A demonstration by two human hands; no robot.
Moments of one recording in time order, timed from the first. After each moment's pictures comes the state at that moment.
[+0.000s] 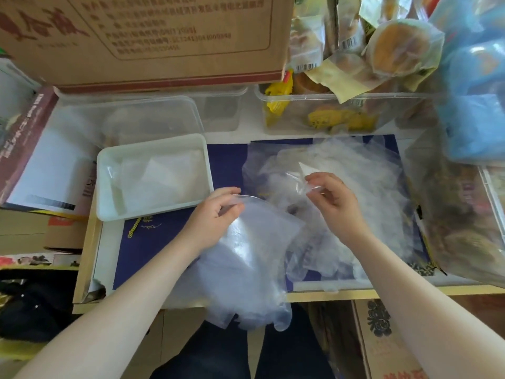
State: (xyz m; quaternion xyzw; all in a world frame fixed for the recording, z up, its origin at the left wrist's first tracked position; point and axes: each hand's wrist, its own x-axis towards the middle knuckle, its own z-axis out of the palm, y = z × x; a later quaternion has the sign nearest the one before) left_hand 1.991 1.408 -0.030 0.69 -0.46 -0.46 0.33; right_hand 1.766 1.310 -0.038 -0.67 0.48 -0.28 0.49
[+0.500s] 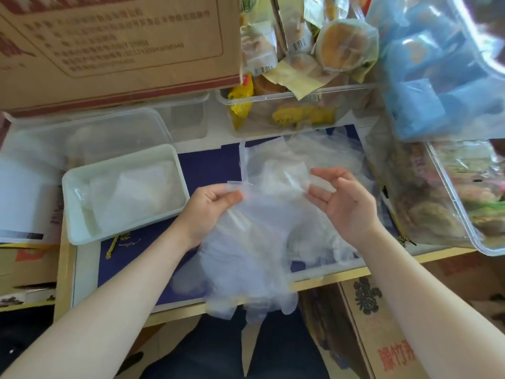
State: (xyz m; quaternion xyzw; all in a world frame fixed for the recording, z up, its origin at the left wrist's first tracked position) left_hand 1.973 1.379 -0.014 0.55 -0.36 -0.62 0.42; right_hand 1.721 1.322 -0.011 -0.31 0.39 -0.43 0.75
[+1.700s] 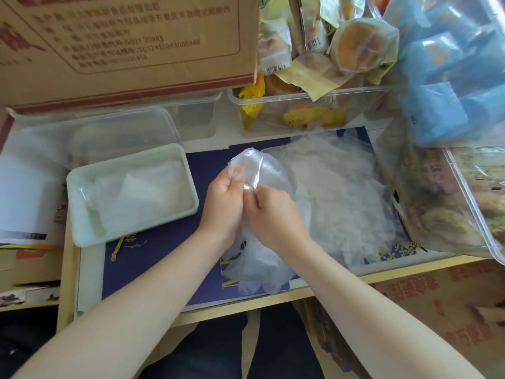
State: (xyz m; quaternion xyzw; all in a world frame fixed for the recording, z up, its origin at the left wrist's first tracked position) left_hand 1.943 1.363 0.000 0.62 -0.25 -0.53 0.53; right_hand 1.856 1.358 0.032 -0.70 0.58 -0.11 0.39
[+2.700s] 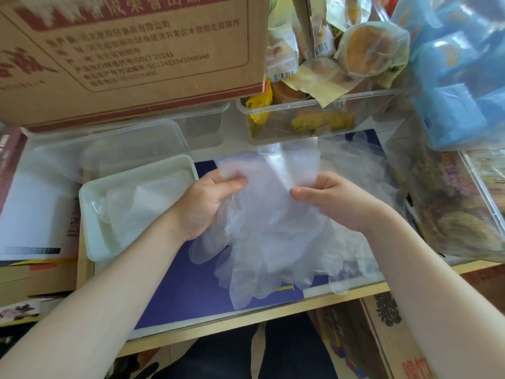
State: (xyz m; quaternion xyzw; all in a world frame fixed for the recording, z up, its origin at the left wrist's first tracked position) left_hand 2.009 1.353 0.026 0.45 -0.36 -0.69 0.43; right_hand 1.787 1.297 0.029 -0.55 0.48 -0.12 0.67
